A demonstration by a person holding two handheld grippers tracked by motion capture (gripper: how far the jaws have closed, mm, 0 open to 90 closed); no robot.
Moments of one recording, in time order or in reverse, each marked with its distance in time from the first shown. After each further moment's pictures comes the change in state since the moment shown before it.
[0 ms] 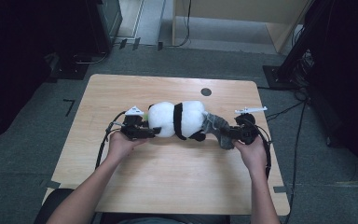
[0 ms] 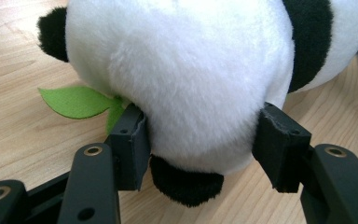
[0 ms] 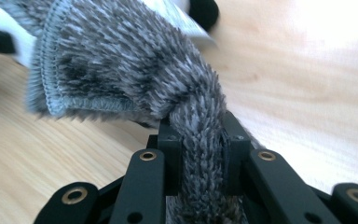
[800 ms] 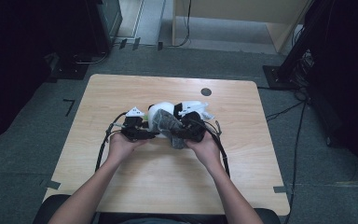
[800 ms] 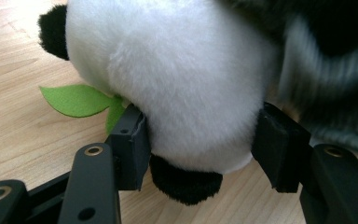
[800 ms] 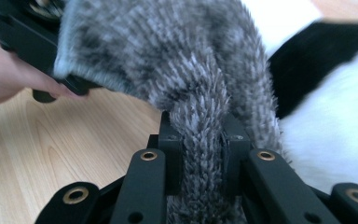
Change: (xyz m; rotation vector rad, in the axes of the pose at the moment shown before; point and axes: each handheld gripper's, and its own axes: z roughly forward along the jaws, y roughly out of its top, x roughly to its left) left arm -0.005 -0.002 -0.001 0.000 0.023 0.008; right arm 0.123 0.034 0.084 0.017 0.207 -0.286
